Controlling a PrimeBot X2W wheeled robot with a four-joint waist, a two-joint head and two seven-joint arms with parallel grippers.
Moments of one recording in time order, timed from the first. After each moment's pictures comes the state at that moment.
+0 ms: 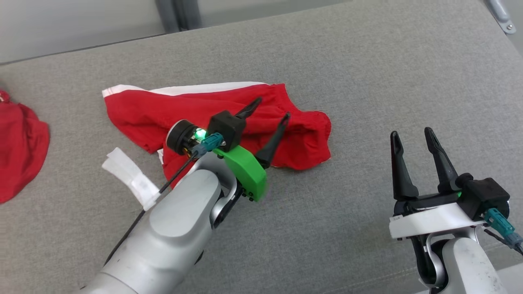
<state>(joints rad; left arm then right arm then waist) -0.79 0.06 -0.87 0.72 -0.59 -0.09 -0.26 -0.13 -0.05 0.04 0.02 0.18 0.13 -0.26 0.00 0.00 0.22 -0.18</state>
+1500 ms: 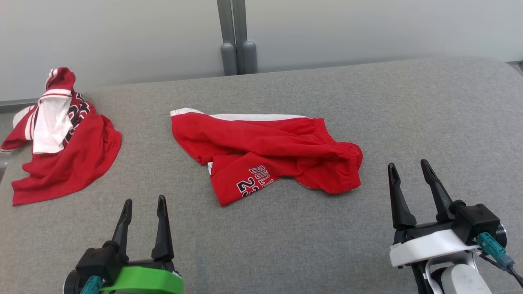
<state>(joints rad) 0.04 0.06 -0.13 0.10 -0.31 0.01 -0.26 -0.02 -0.05 0.04 0.04 0.16 0.13 -0.26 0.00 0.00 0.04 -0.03</state>
